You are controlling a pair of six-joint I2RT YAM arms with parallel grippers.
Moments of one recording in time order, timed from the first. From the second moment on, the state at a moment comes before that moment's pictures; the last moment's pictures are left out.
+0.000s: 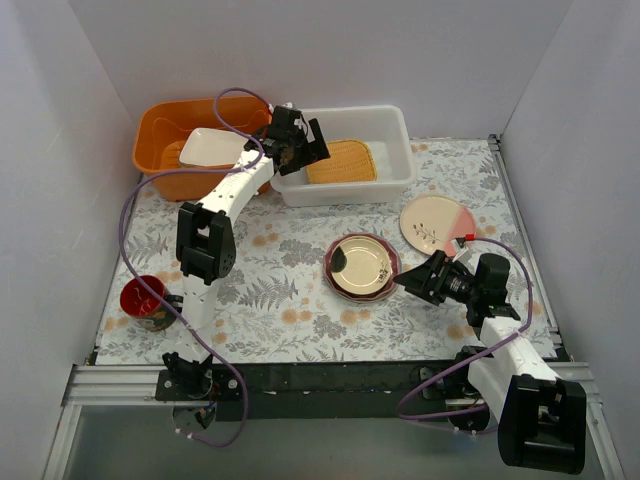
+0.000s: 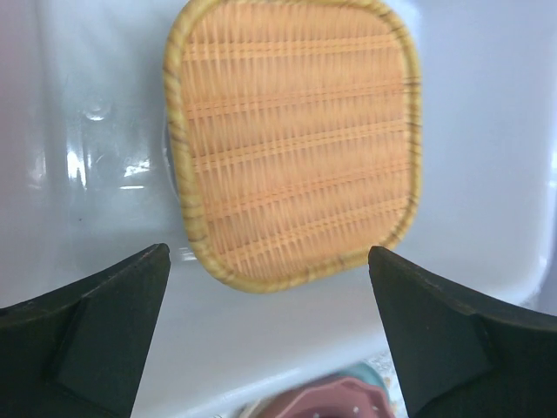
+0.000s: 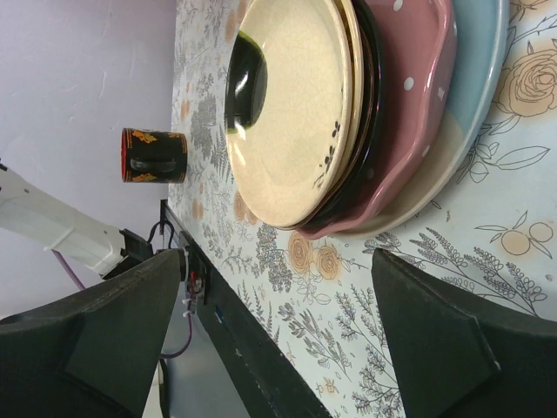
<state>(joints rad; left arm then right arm) -0.41 2.26 2.10 -0.54 0.00 -0.65 -0.08 0.89 0.20 0.15 -0.96 0.72</state>
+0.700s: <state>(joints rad) -0.46 1.79 1.76 -0.41 0.14 -0.70 -0.08 0.83 0.35 -0.13 -0.84 0.59</state>
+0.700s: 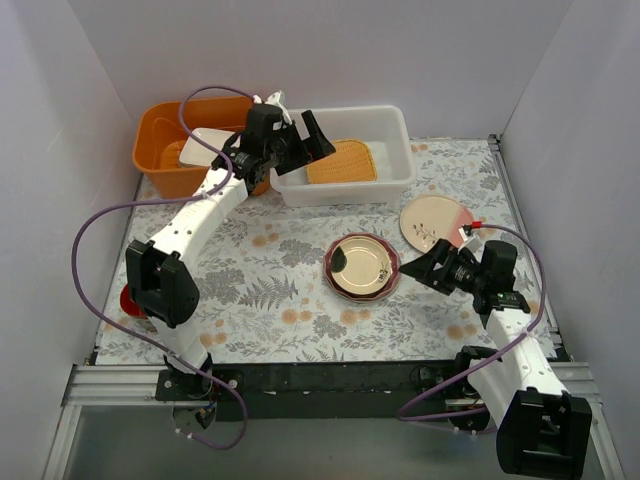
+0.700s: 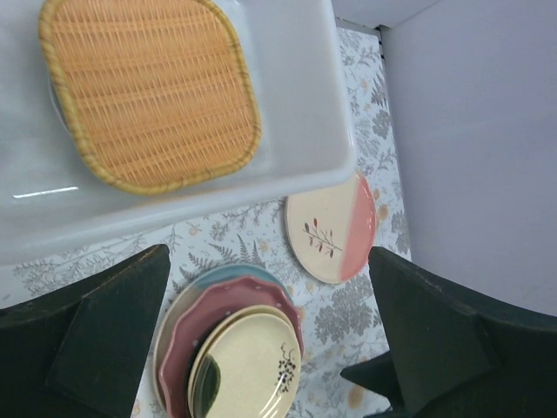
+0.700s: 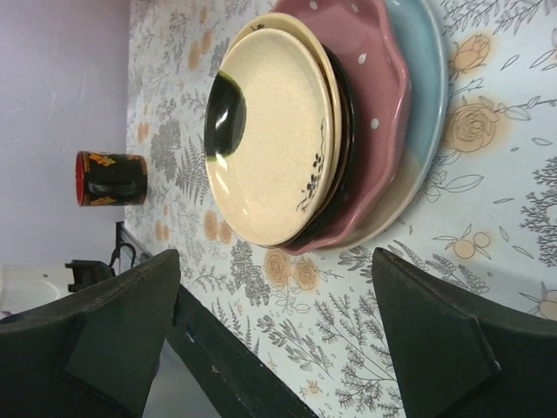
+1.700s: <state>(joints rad) -0.62 1.35 1.21 -0.31 0.19 -0.86 -0.07 1.18 0.52 -0.16 -0.79 0.40</state>
